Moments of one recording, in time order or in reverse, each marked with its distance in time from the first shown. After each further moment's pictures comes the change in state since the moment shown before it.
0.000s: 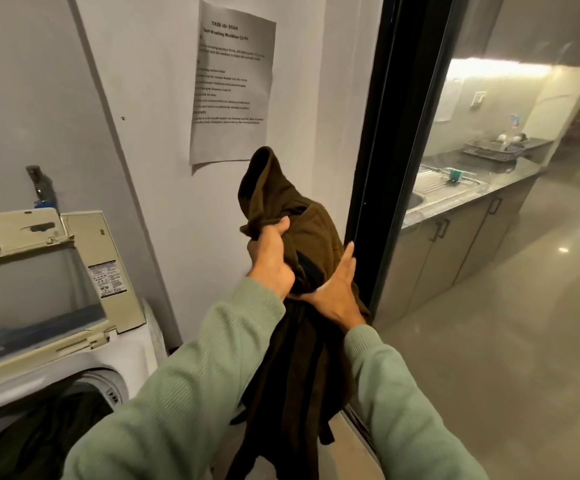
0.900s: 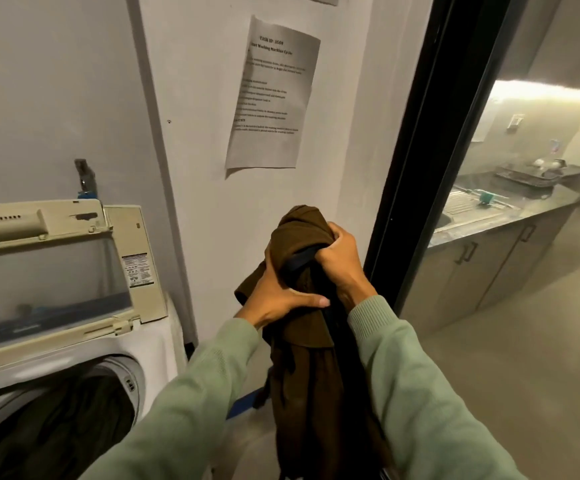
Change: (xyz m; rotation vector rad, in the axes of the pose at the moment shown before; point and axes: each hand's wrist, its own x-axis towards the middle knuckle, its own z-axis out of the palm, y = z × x) left_hand 0.033 -0.008 -0.091 0.990 -0.370 0.386; right_hand 0.027 -0.084 0.009 0.351 -0.059 -0.237
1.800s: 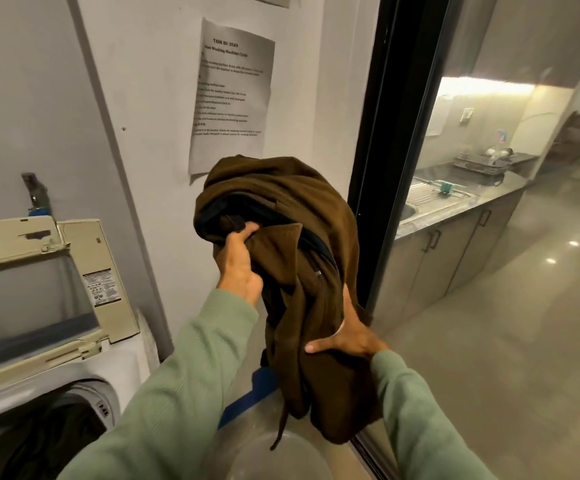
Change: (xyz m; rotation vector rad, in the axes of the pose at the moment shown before) left_hand 0.008 0.083 0.006 -1.045 0.460 -0.242; right_hand -0.060 0.117 -0.085 -0.377 -0.268 0.344
